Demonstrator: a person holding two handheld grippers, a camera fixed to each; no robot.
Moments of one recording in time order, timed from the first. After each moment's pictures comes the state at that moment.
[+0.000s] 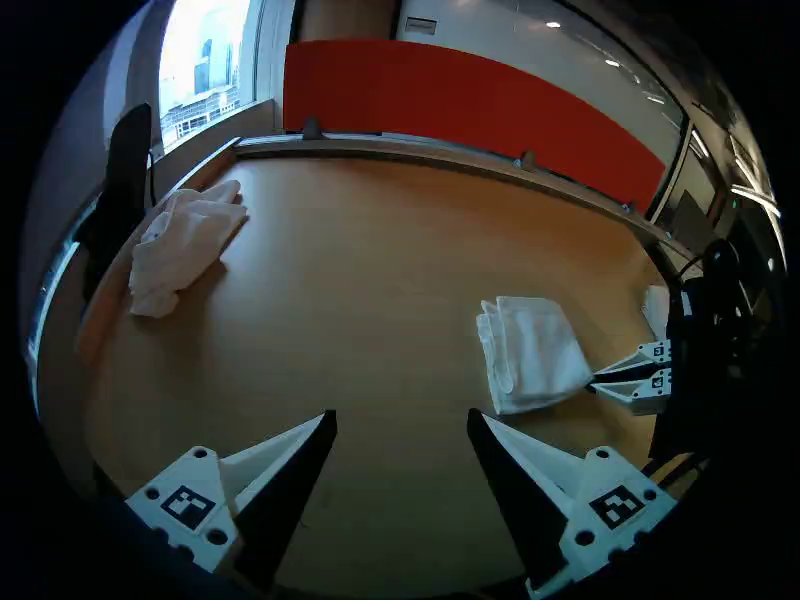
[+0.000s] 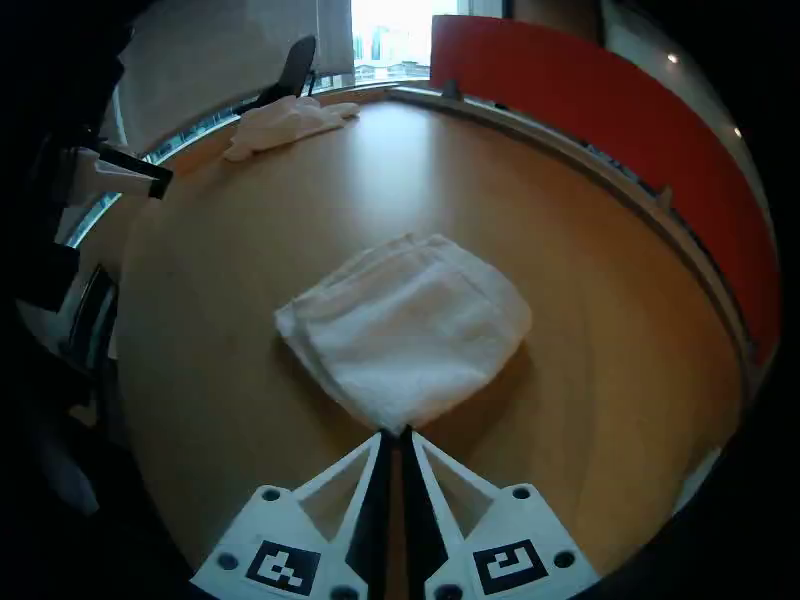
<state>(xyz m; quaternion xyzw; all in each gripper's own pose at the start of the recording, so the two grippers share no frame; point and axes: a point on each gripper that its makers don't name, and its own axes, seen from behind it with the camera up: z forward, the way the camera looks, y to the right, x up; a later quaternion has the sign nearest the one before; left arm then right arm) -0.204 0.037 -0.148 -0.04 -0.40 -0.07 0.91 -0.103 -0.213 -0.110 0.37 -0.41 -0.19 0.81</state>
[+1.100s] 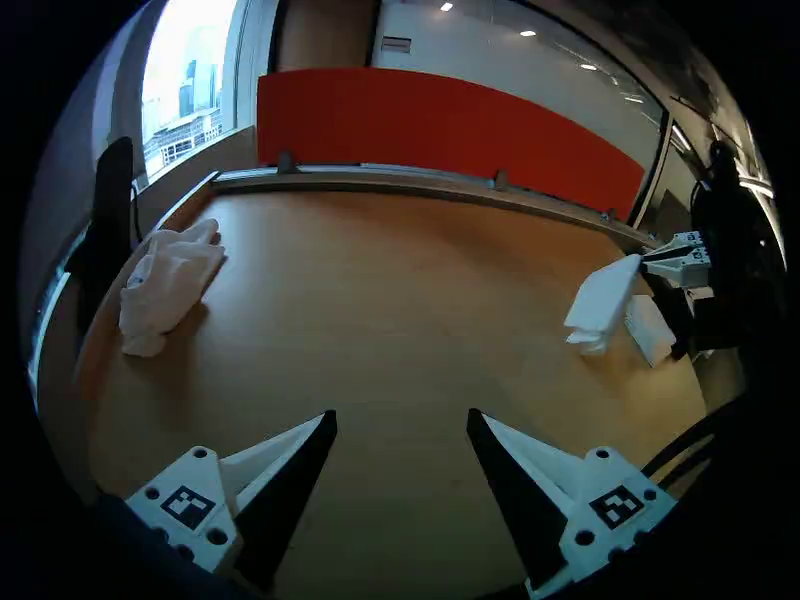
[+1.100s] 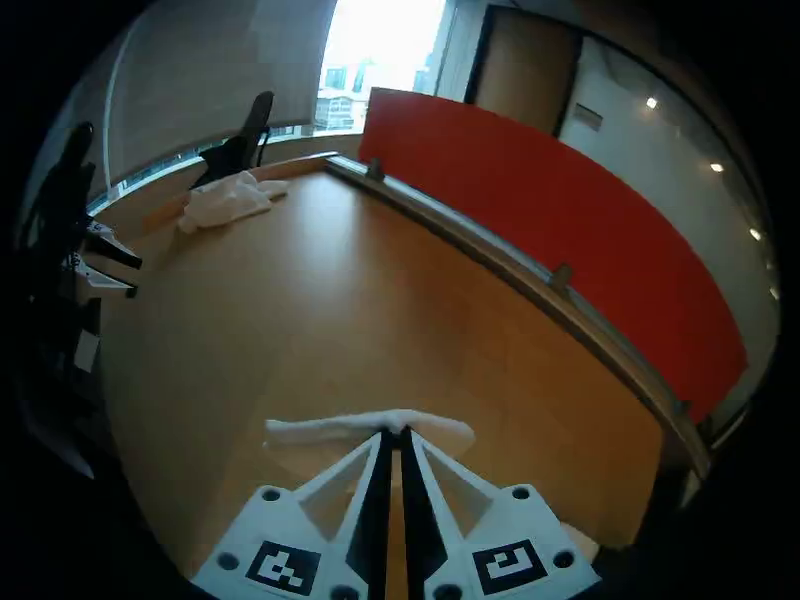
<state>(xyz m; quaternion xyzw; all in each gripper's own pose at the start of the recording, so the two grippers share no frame) -0.168 0.067 -0.129 -0.07 -0.37 -0.06 0.93 0.059 -0.081 0.007 0.31 -0.33 -0.22 0.86</state>
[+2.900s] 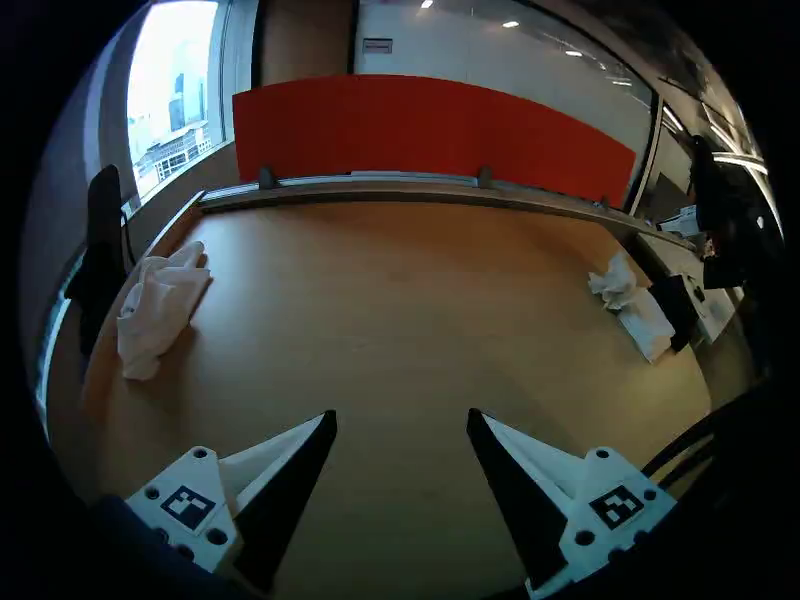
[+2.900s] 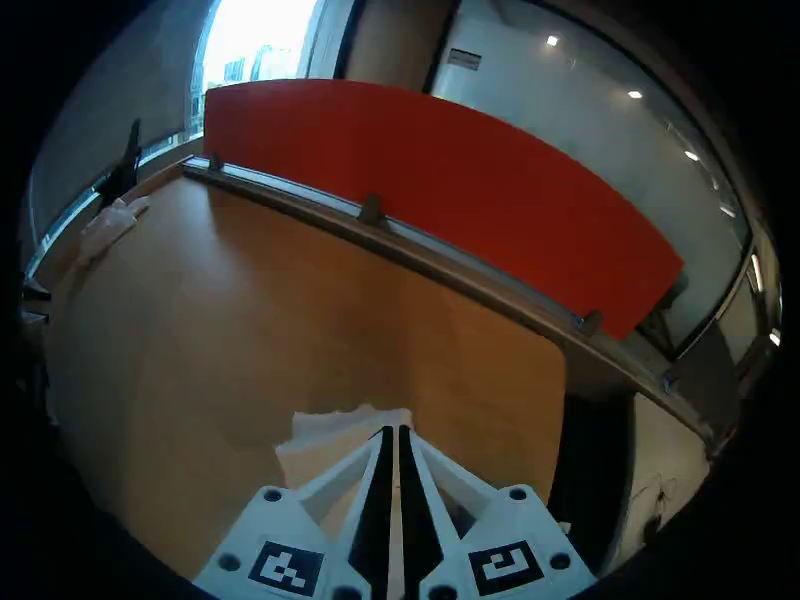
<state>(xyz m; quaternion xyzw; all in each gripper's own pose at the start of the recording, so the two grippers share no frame) -0.151 0.103 -0.119 -0.07 -0.37 -0.03 0.93 0.089 0.179 0.101 0.15 -0.38 -0.18 0.90</state>
